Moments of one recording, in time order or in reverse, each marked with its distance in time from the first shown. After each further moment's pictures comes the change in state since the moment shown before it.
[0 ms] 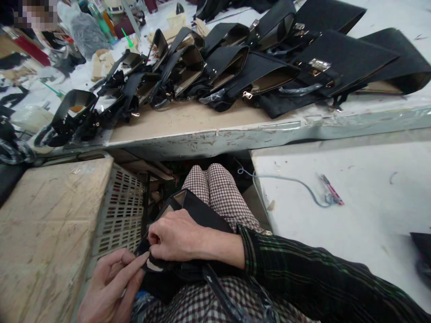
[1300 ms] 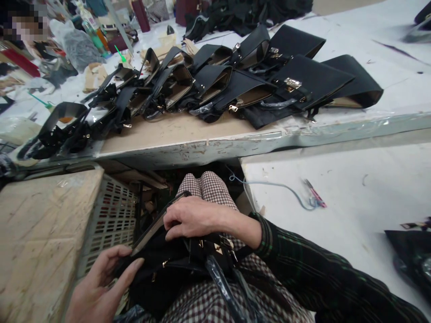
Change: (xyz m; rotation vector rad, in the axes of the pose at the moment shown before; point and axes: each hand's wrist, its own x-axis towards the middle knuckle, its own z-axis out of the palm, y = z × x) left_hand 0.041 -0.014 -0.002 -0.181 -0.196 -0.495; right_hand -0.020 0.047 -0.067 -0.054 -0.081 -0.177
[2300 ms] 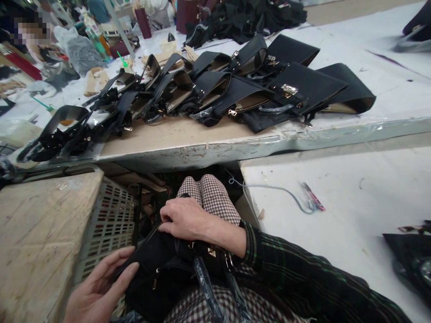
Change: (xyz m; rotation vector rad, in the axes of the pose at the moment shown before) left_hand 0.001 0.021 -0.001 -0.361 0.018 -0.053; right_hand 0.019 -0.006 0.023 -0.139 0.225 0.266
